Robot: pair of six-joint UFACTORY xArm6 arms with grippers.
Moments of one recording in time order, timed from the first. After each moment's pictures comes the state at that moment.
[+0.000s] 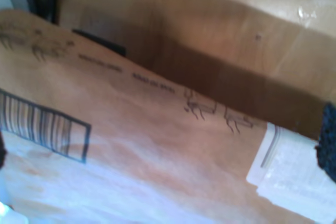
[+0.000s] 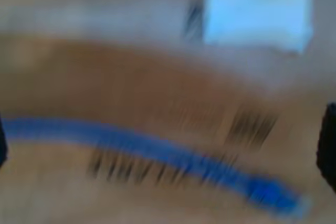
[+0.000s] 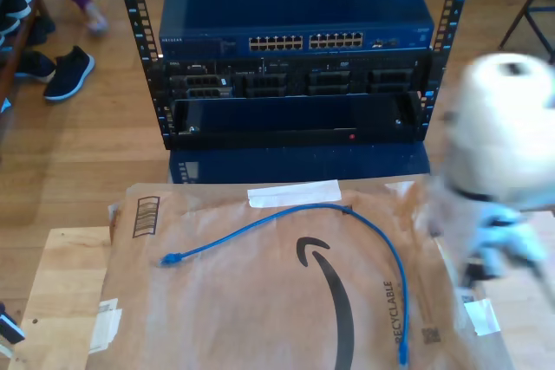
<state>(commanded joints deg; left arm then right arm) 34.3 -25.5 -34.7 -9.6 80.4 -72.0 23.4 -9.9 -46.6 -2.6 62.2 99.5</state>
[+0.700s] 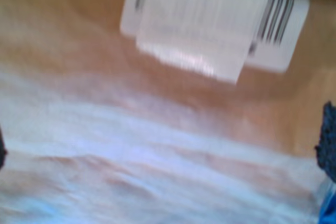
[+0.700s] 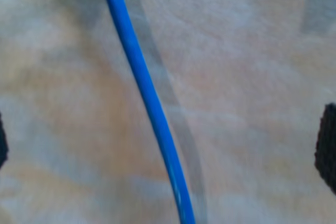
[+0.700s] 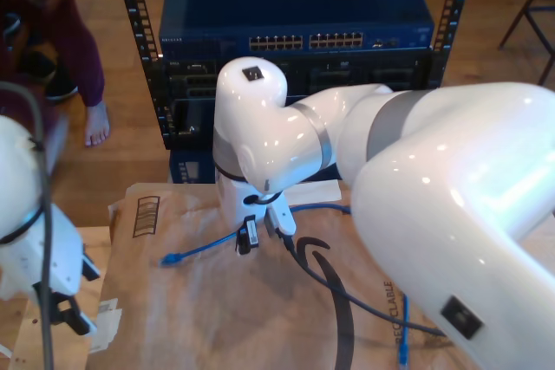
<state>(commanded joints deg) 12.9 -21.2 -37.2 -13.4 71.3 -83.3 37.1 20.1 -72.1 7.1 46.1 108.1</state>
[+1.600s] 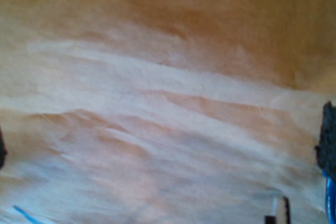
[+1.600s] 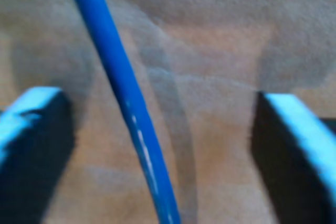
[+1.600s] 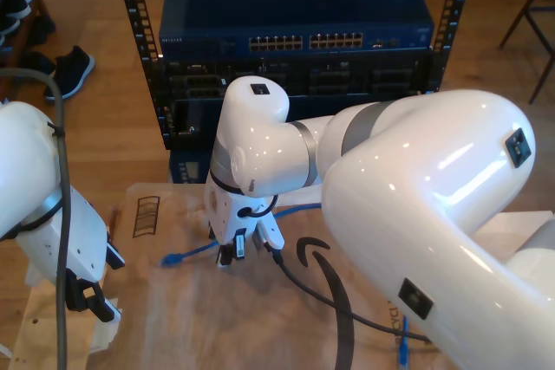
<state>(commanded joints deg) 12.2 -19.4 -38.9 -16.7 71.4 -83.3 37.0 24.5 -73.7 19.6 44.7 96.8</state>
